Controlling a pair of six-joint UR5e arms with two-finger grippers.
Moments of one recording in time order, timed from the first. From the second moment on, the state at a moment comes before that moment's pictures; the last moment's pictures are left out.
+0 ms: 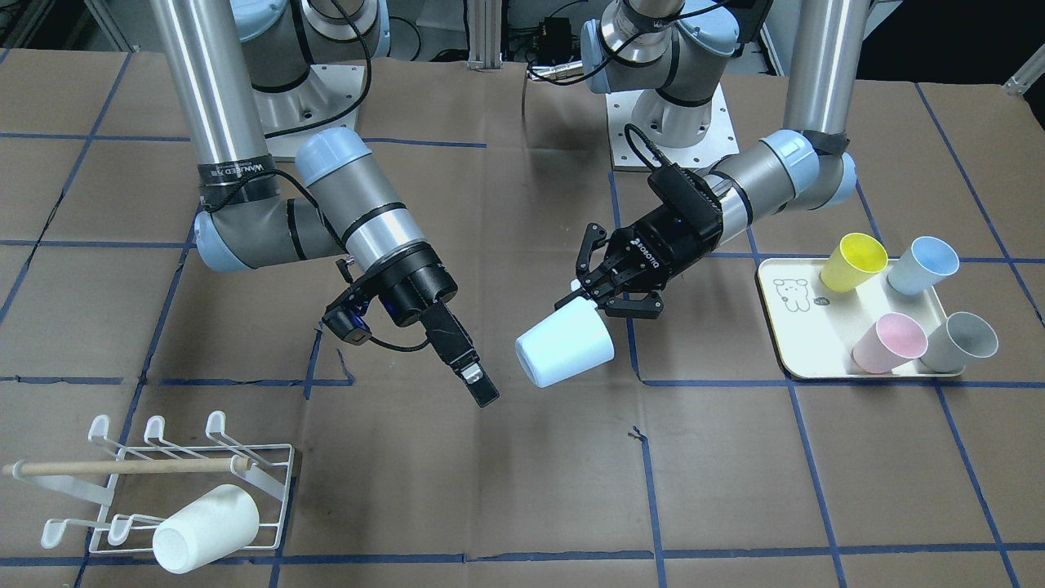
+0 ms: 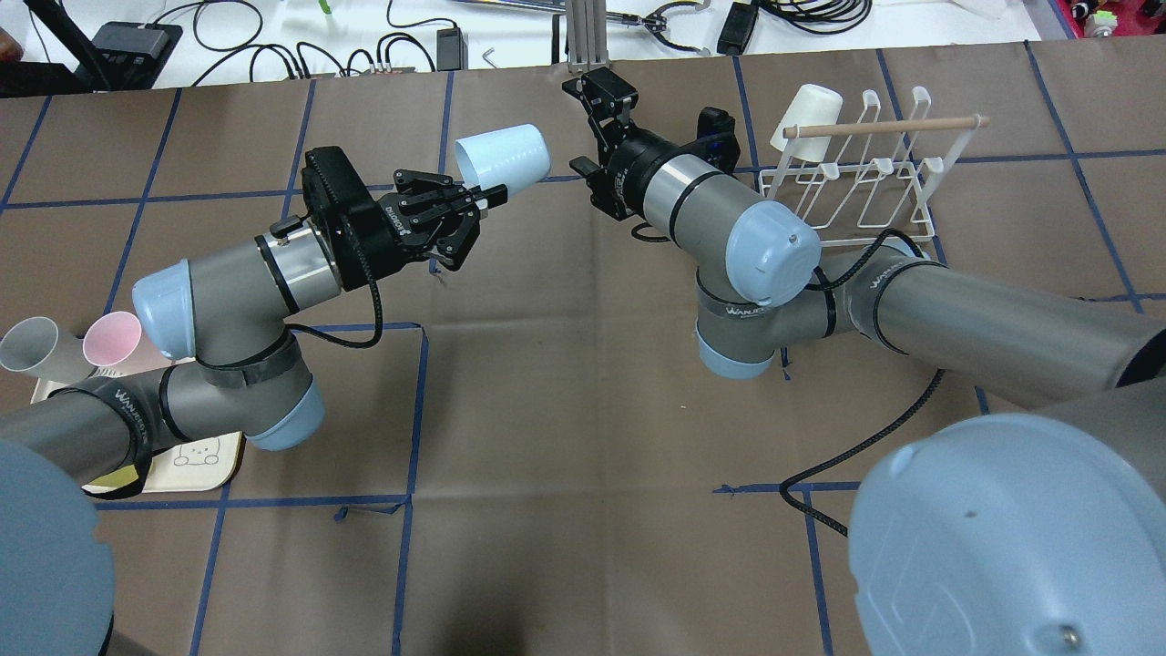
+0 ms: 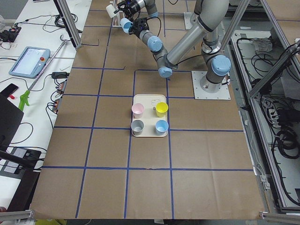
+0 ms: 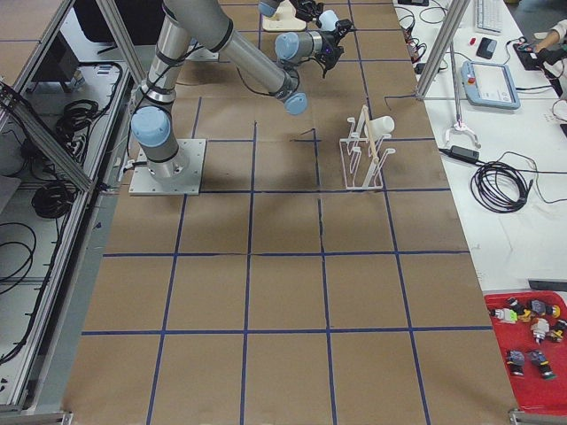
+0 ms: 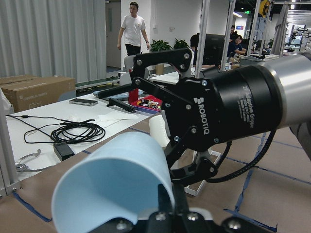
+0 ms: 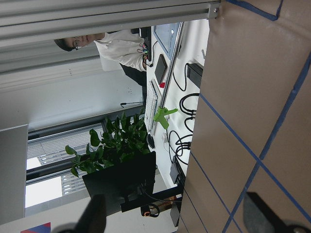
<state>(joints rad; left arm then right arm) -1.37 -1.94 -2.21 0.47 0.41 0.43 1.79 -1.03 1.90 -3.69 -1.18 1.65</state>
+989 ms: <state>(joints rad) -1.36 -1.95 -2.21 0.49 0.41 0.42 1.81 -1.04 1.92 -3.69 -1.16 1.66</state>
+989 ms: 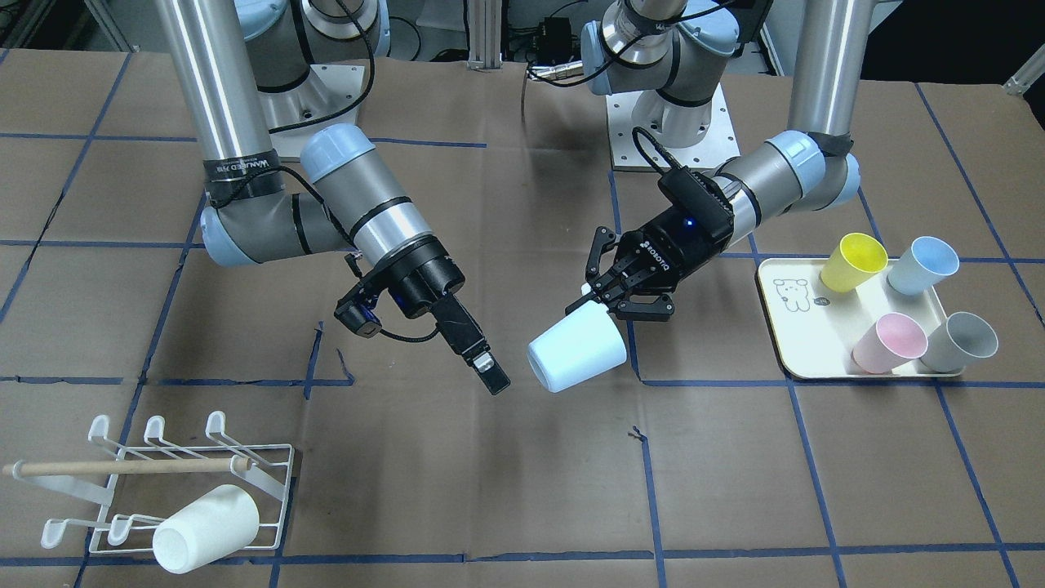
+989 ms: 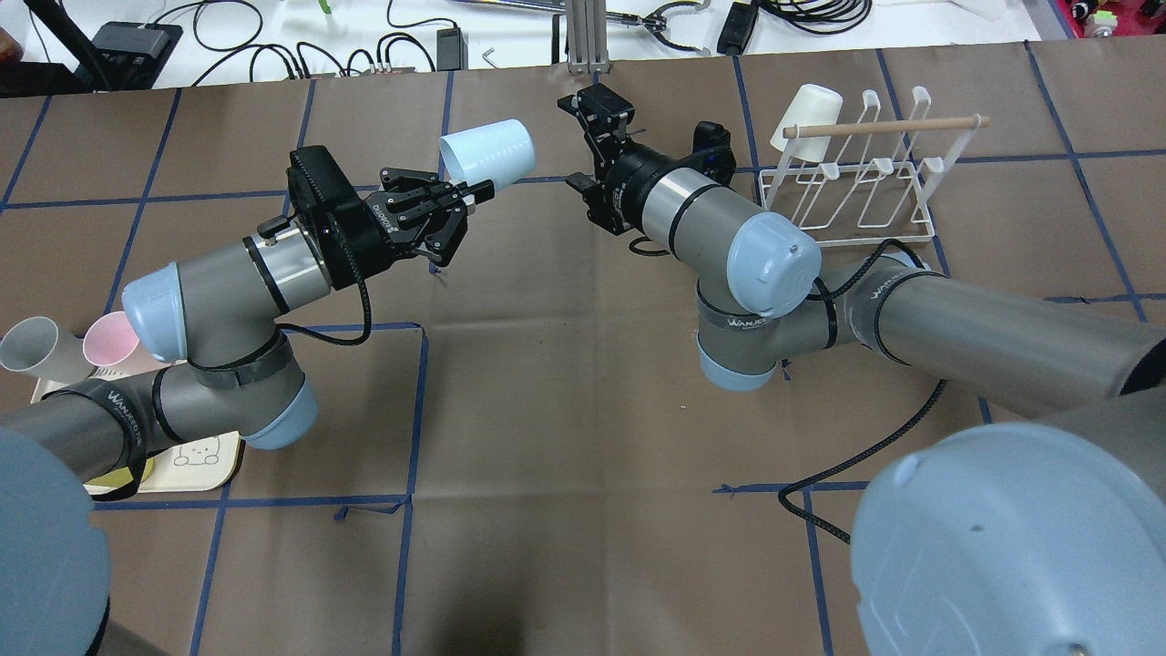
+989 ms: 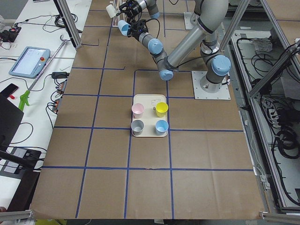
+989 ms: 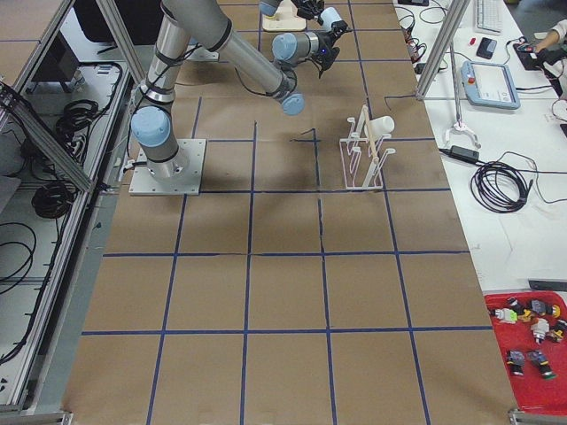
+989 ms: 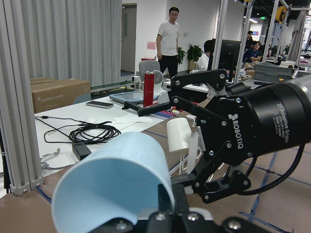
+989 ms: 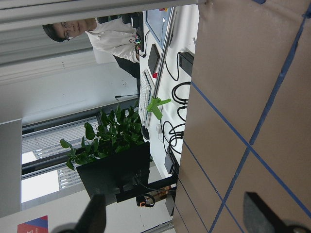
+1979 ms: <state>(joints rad) -1.37 -1.95 -2.21 0.49 0.41 0.41 1.87 -1.04 1.89 -3.69 -1.17 1.67</state>
